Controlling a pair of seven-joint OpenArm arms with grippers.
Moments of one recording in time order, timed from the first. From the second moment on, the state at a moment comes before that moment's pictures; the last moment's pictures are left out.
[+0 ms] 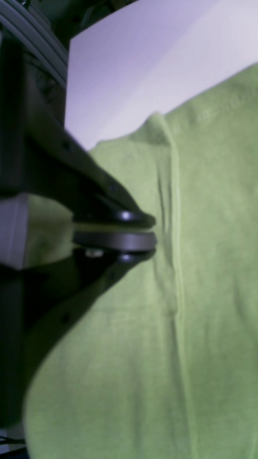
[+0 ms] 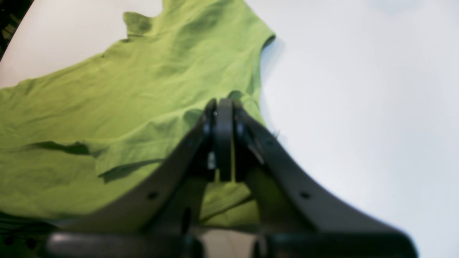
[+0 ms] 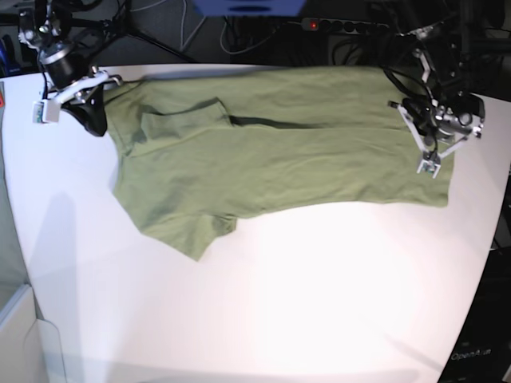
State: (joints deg) left arm 7.2 -3.8 -28.7 94.6 10.7 -39.5 65.5; right arm -41.0 23.0 11.1 101.7 40.7 16.4 -4.7
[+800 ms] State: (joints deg) left arm 0.9 -0.5 -27.6 92.2 10.6 -39.1 66.3; right arm -41.3 23.3 11.1 101.7 40.7 16.4 -4.6
